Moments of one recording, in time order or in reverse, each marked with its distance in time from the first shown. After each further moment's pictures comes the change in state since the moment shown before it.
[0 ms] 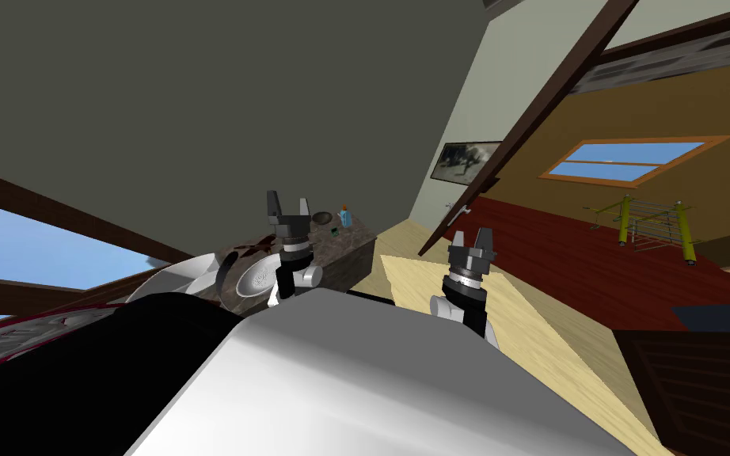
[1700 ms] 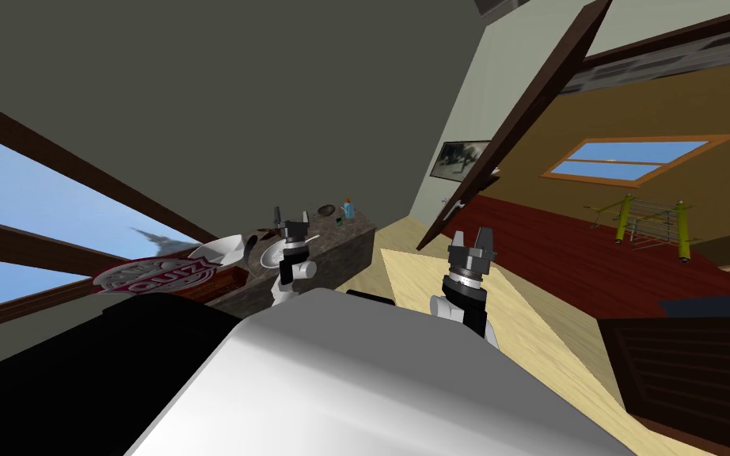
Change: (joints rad) left arm -0.118 0.160 0.145 0.382 0.312 -0.069 0.277; right arm 0.000 0.000 0.000 0.000 0.000 0.000 0.000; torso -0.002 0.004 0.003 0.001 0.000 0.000
